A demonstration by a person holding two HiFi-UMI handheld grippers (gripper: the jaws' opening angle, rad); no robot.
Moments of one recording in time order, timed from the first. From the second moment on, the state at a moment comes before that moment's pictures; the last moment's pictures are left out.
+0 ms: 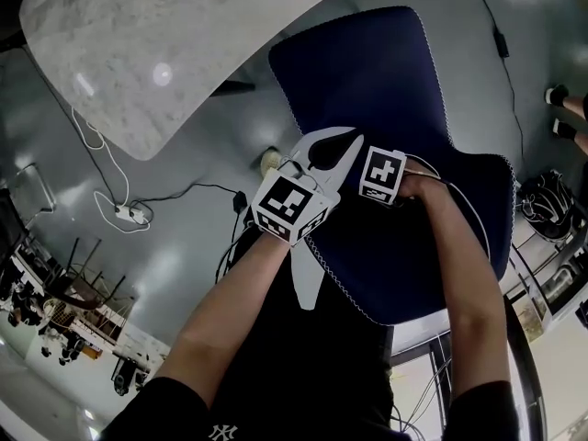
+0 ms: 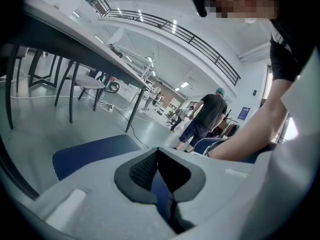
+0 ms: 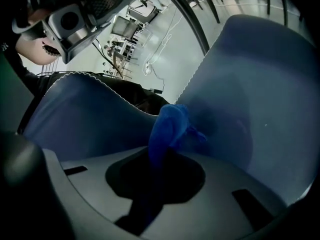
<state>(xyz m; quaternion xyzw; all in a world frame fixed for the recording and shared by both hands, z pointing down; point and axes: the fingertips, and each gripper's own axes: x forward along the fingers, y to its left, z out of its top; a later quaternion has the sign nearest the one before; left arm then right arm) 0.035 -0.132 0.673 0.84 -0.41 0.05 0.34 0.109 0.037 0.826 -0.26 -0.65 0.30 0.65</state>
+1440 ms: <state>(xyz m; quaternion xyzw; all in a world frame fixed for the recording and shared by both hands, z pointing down) 0.060 -0.135 0.657 0.85 -0.39 0.03 0.34 0.258 -0.124 0.785 -0.06 -0.58 0.08 0.81</state>
